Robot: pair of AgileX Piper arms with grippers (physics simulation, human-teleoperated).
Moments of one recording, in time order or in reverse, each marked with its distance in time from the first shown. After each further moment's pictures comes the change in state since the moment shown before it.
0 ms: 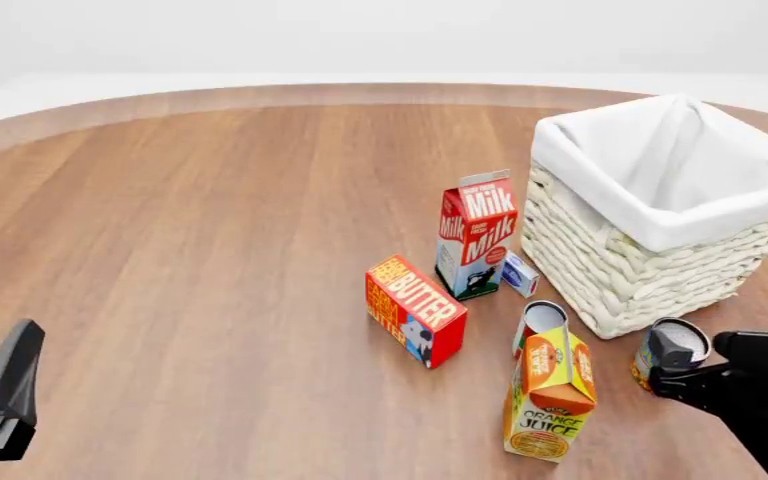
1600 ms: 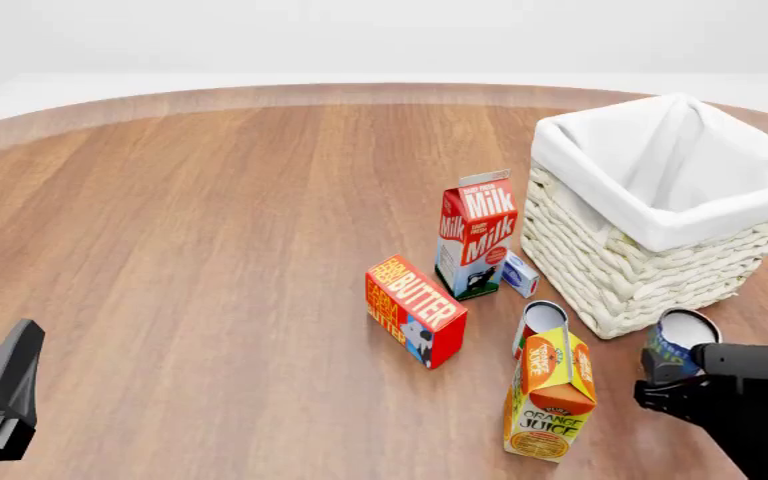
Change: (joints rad) left arm 0.000 0.000 0.000 0.000 0.000; right arm -0.002 0.277 0.000 -0.197 -0.022
